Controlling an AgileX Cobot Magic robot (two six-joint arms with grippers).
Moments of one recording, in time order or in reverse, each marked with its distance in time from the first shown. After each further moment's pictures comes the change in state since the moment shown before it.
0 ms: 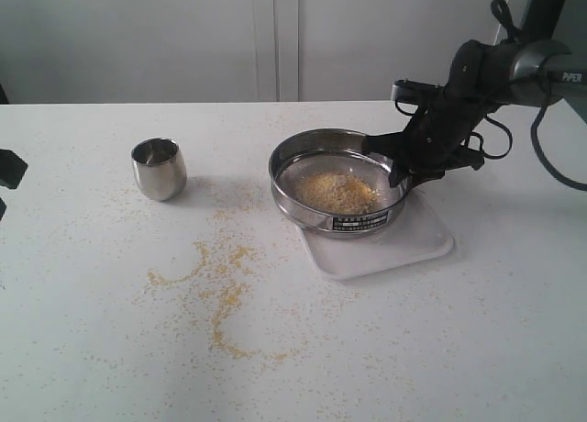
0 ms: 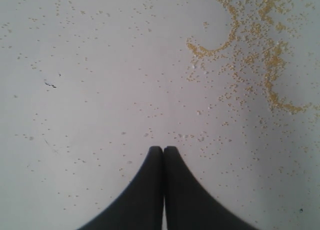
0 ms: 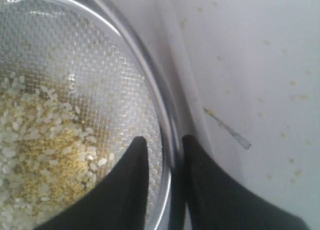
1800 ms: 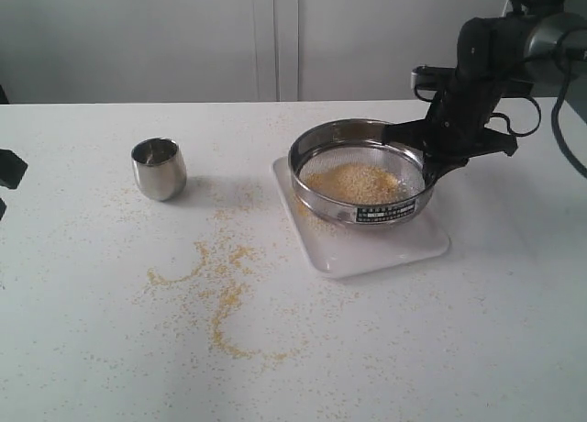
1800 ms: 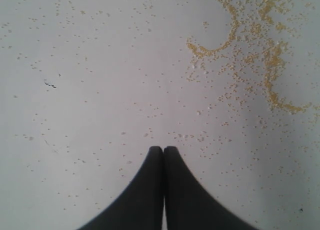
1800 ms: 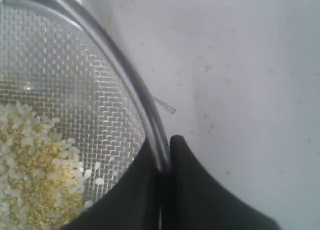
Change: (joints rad) left arm 0.000 0.000 0.000 0.000 0.000 0.000; right arm 0.011 -0.082 0.002 -0.230 0.101 0.229
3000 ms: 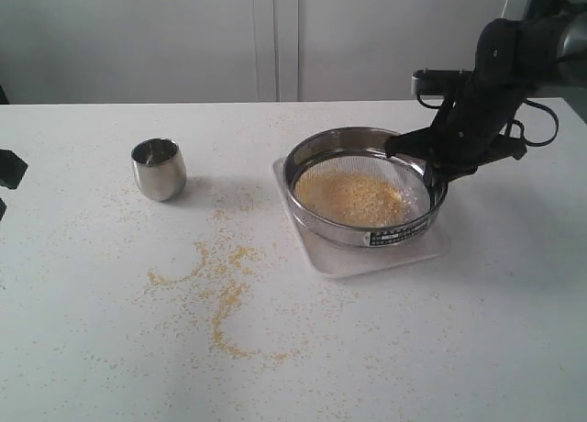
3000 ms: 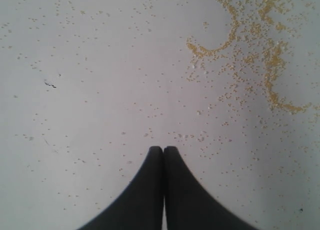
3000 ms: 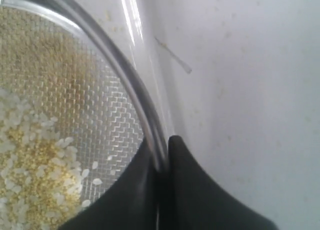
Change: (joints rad) left arm 0.000 0.000 0.000 0.000 0.000 0.000; right arm 0.002 -0.155 0.218 0.068 -0.109 -0.165
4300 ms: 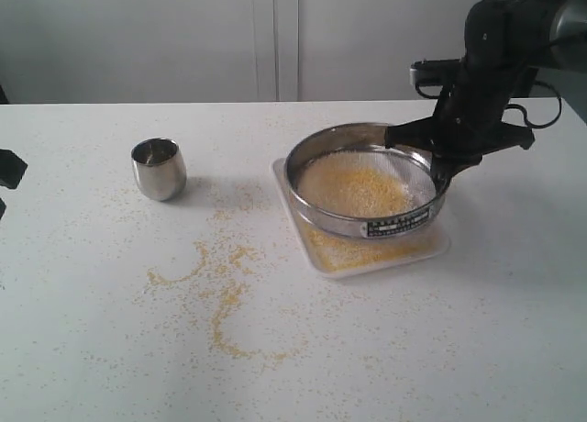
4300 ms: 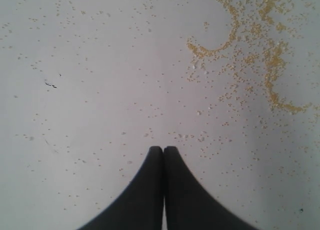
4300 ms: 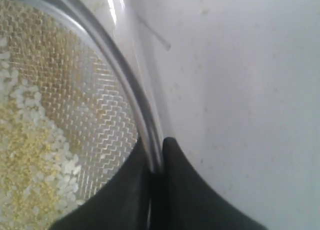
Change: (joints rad) left arm 0.000 0.000 0.000 0.000 0.000 0.000; right arm 0.031 -0.009 -0.064 -0.126 0.127 0.174
